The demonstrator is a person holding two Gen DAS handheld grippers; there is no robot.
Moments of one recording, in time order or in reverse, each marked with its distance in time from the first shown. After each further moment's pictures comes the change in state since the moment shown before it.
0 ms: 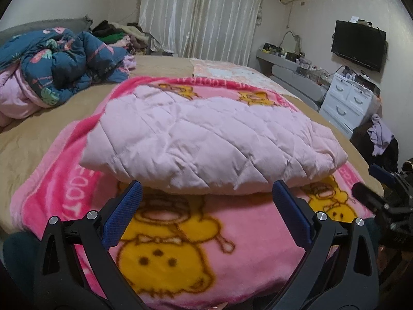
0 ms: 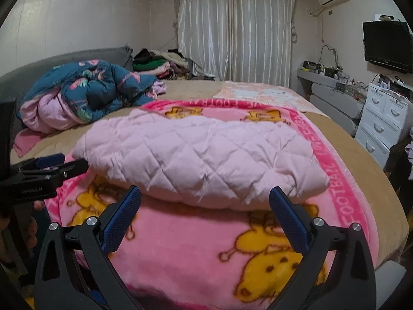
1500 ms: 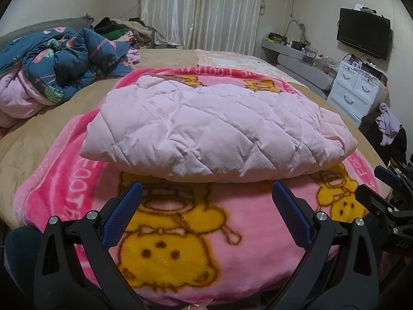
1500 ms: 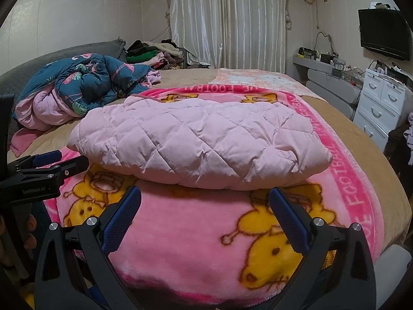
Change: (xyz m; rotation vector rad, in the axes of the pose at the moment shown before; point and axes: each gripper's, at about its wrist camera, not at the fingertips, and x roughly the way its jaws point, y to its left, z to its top) left arm 0.010 -0.008 -0.010 0.028 0.043 0.062; right arm 0.012 -0.004 -0.015 0.042 0.051 -0.004
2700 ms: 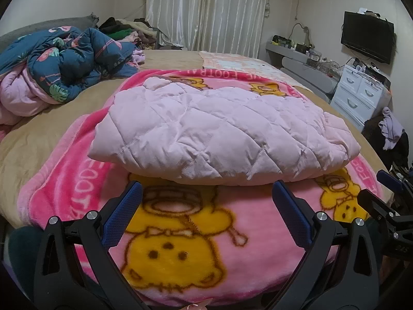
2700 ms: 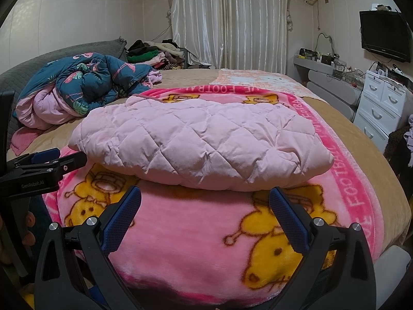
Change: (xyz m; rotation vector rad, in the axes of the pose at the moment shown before) left arm -0.005 0.007 0.001 -0.018 -0.012 0.017; right arm 0.001 0.001 0.000 0.001 0.000 0.000
